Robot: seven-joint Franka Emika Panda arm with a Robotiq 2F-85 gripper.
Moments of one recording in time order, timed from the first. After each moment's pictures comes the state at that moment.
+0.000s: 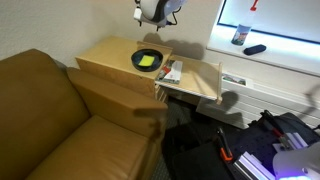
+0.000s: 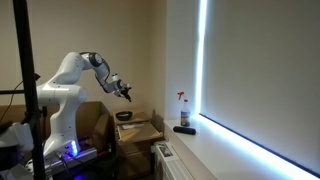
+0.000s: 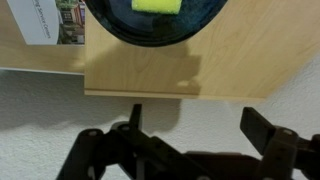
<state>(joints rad) 0.58 0.68 -0.34 -1.67 -0.12 2.85 0.92</state>
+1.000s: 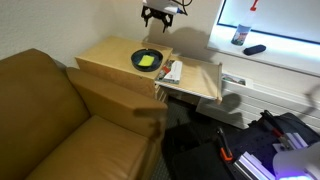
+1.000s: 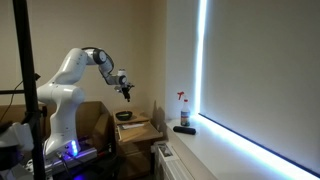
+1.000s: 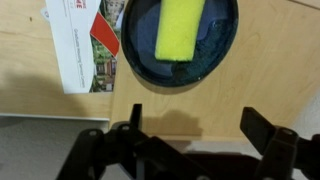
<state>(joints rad) 0.31 0.56 -0.05 -1.68 0.03 2.56 0.72</state>
